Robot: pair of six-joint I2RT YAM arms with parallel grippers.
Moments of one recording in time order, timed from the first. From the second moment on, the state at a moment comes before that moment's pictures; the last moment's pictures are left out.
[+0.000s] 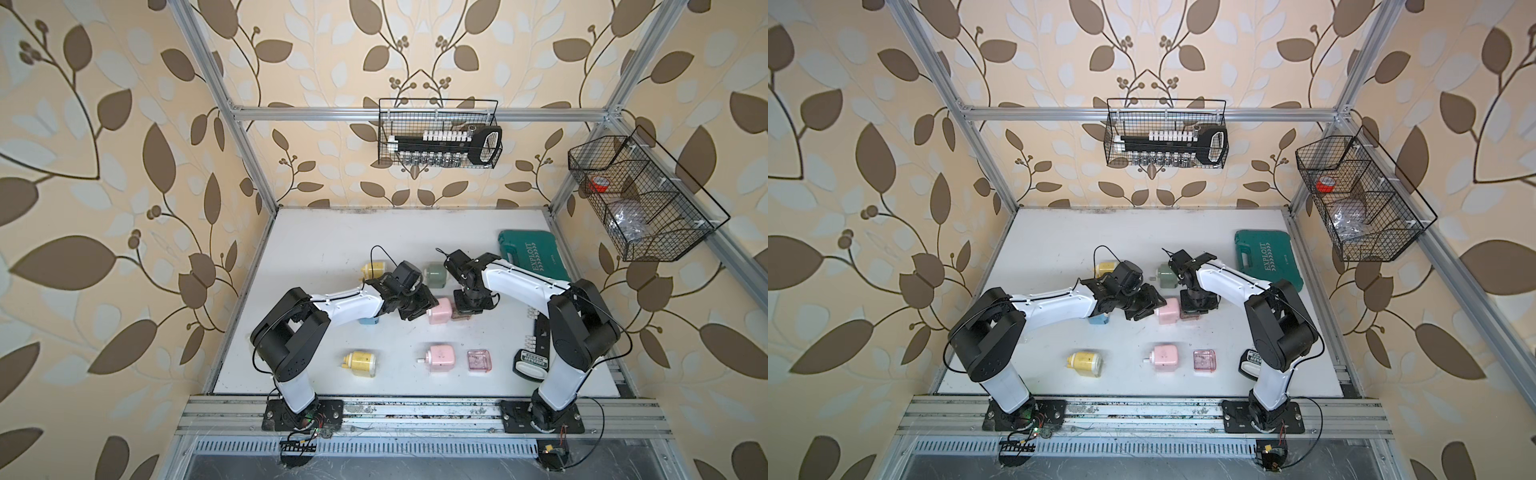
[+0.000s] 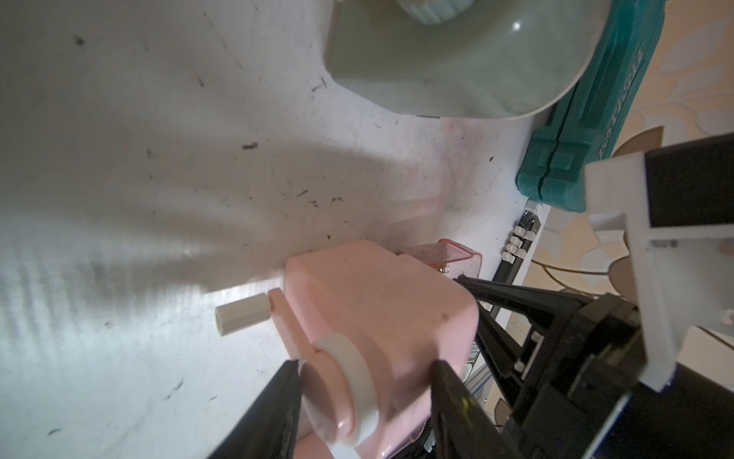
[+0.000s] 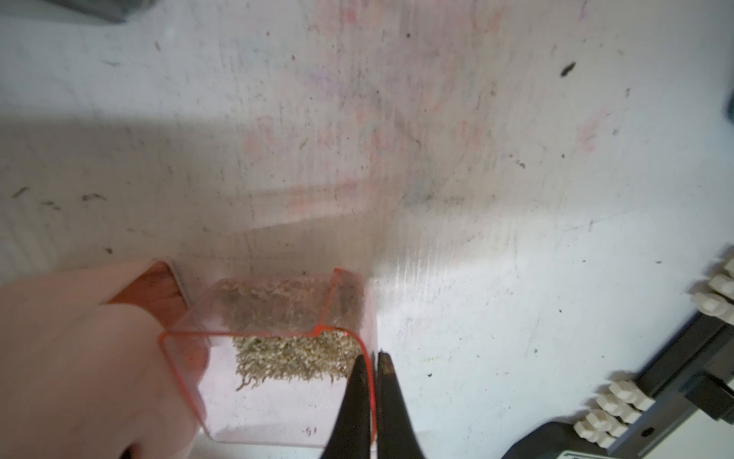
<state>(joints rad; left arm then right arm) -0.74 1.71 1.02 -0.17 0.33 -1.18 0.53 1.78 1.21 -1.00 0.17 0.54</state>
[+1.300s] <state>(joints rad) -0.74 1.73 1.03 -0.19 0.36 -1.16 0.55 1.82 1.24 -0.96 0.12 0.53</state>
